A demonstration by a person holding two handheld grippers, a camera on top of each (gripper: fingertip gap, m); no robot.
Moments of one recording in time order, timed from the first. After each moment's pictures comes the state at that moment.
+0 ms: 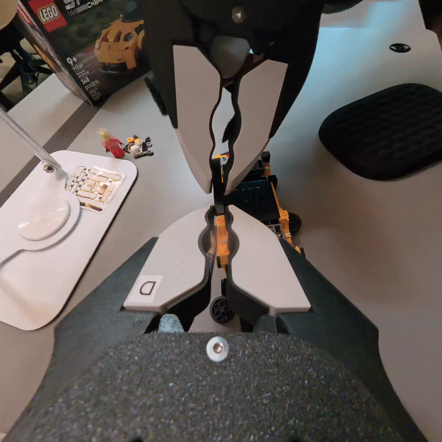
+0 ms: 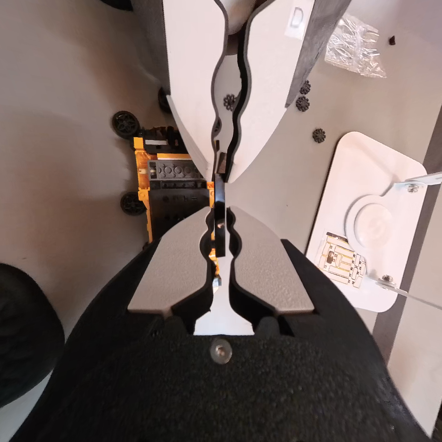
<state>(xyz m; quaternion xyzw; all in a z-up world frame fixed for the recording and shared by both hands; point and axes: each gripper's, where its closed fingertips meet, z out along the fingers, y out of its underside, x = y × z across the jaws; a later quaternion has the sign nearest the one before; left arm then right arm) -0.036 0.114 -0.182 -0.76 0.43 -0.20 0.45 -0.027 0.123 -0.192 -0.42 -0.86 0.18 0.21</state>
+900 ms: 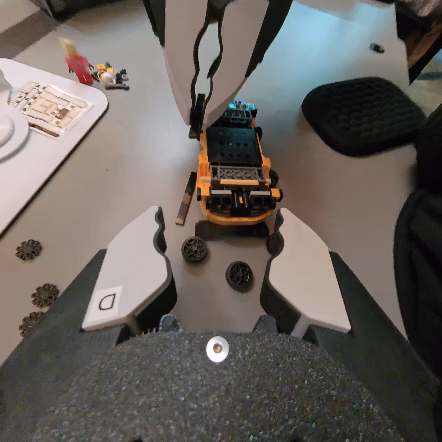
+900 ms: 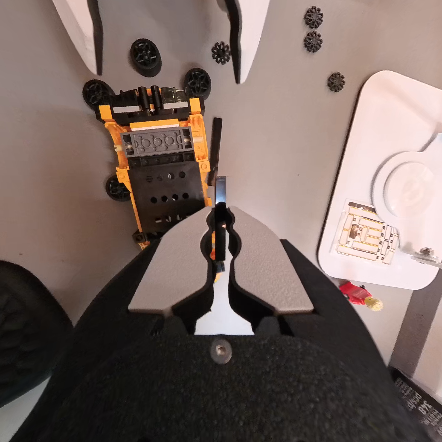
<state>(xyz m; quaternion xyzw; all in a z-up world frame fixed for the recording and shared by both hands) -0.066 0.075 -0.210 -0.80 0.38 -0.26 0.38 -0.016 0.141 -0.214 -0.47 -0.85 0.16 0.17</state>
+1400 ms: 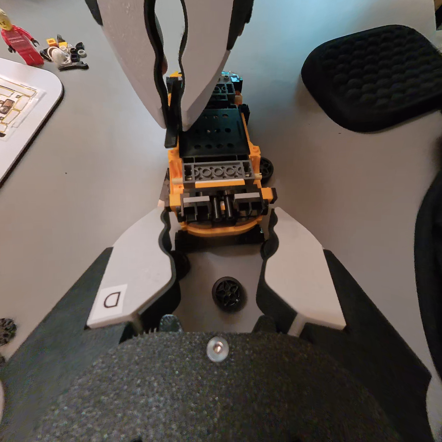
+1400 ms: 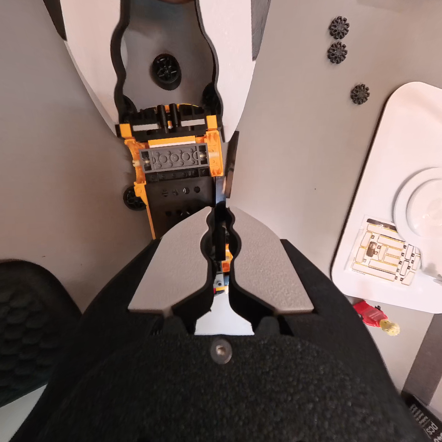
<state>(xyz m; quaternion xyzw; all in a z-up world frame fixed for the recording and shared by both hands) -0.042 0.069 -0.236 -0.80 0.42 -0.24 0.35 -0.021 0.127 -0.217 -0.46 -0.86 0.18 0.14</state>
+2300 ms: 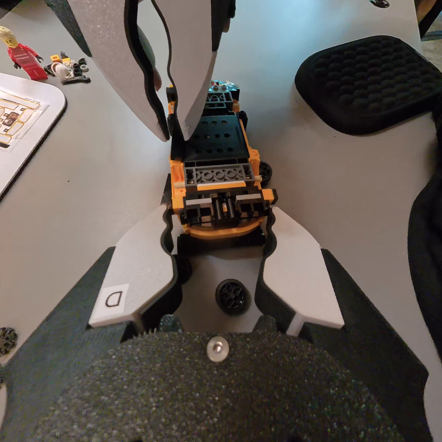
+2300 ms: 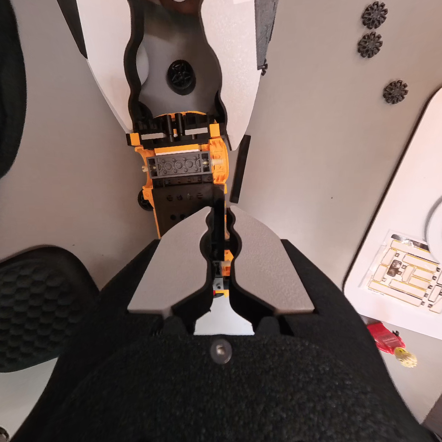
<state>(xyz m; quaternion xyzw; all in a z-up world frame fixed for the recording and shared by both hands) -0.041 0.071 -0.233 -0.79 0.43 -0.25 0.37 -0.025 0.122 -0.215 -0.46 -0.86 0.20 0.06</state>
